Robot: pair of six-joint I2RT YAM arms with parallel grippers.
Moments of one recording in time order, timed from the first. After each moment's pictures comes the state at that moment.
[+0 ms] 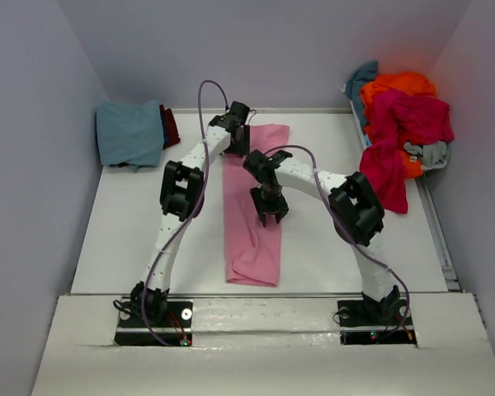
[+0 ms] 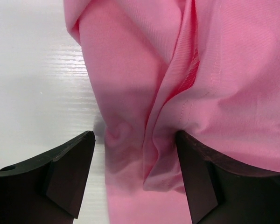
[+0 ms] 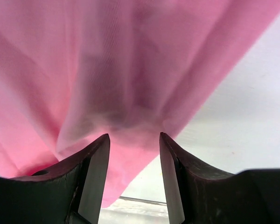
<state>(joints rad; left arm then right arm) -0.41 2.59 2.39 -0.83 -0.24 -0.33 0.73 2.17 1.73 -1.07 -0.05 0.46</state>
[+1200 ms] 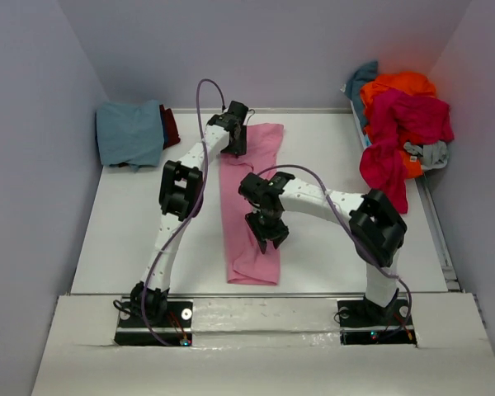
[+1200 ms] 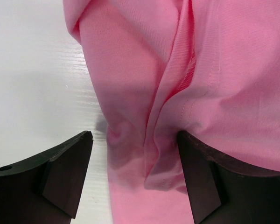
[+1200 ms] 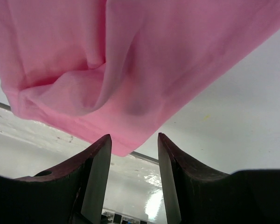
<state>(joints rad) -0.41 2.57 2.37 -0.86 -0.31 -0.33 0.87 1.91 1.49 -1.05 -0.14 0.47</state>
